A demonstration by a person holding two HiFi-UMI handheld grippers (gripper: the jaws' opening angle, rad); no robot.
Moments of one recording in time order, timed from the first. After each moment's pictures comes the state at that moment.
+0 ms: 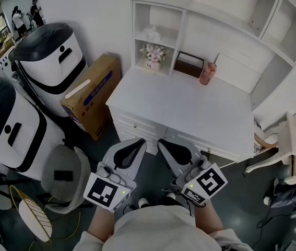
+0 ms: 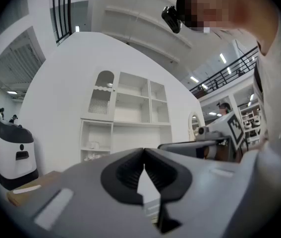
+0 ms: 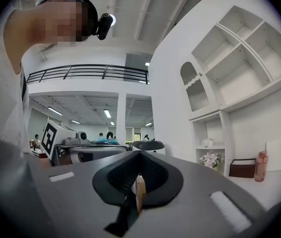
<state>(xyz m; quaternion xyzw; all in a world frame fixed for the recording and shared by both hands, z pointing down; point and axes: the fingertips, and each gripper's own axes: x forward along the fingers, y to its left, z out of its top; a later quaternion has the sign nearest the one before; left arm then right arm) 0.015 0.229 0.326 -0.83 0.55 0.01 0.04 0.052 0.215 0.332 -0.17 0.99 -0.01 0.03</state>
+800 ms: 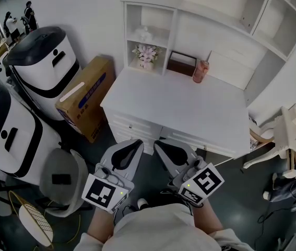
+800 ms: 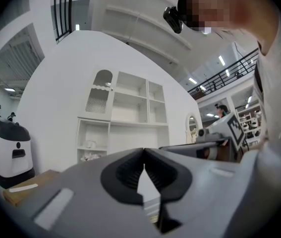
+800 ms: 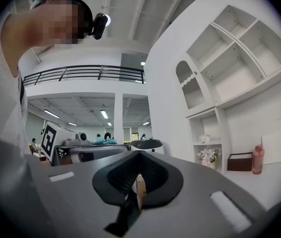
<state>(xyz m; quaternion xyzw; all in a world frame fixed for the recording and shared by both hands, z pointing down) 0.022 0.235 0.328 -0.84 0.54 0.01 0.04 0.058 0.223 0.339 -0.18 0.98 -0.03 0.03</state>
